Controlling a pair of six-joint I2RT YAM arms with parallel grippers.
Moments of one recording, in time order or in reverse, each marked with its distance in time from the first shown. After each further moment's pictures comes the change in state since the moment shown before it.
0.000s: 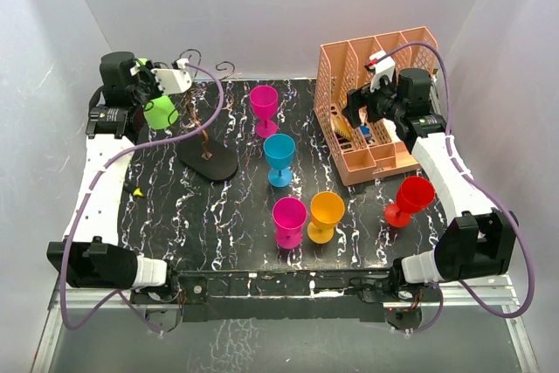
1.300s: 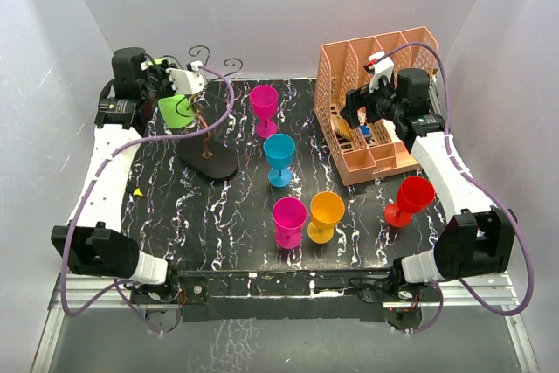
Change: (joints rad) left arm -0.034 0.078 0.042 -0.017 0.163 0.008; right arm 0.000 0.010 0.000 0.001 -0.030 0.014
